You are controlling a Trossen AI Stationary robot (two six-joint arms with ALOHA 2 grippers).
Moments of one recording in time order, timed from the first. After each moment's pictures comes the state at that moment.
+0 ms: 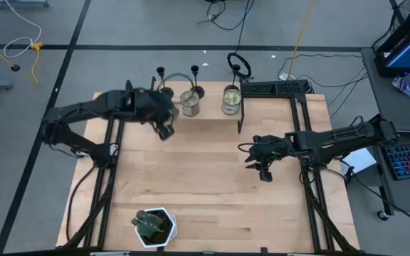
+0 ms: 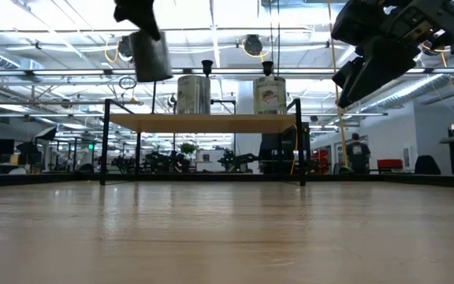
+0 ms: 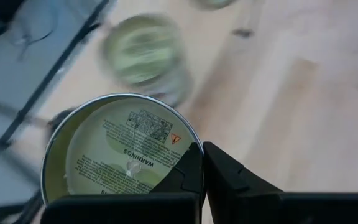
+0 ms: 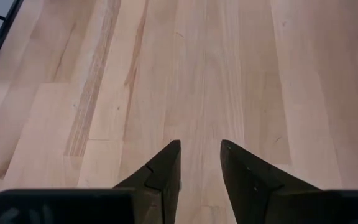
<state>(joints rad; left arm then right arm) 0.16 1.36 1.54 -1.12 -0.31 -0.21 0.07 1.08 0.67 -0.37 -0.10 0.09</state>
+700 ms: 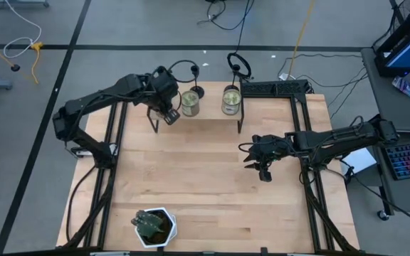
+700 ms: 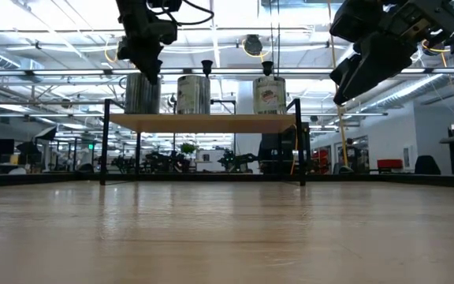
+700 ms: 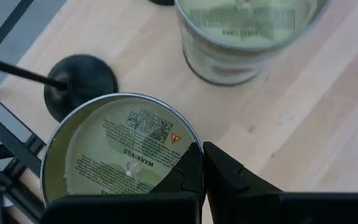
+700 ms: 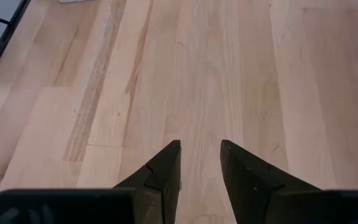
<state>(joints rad) 0.46 1.51 1.54 -1.18 -0.14 -0.19 0.07 1.08 0.67 -0.35 -0.10 0.07</state>
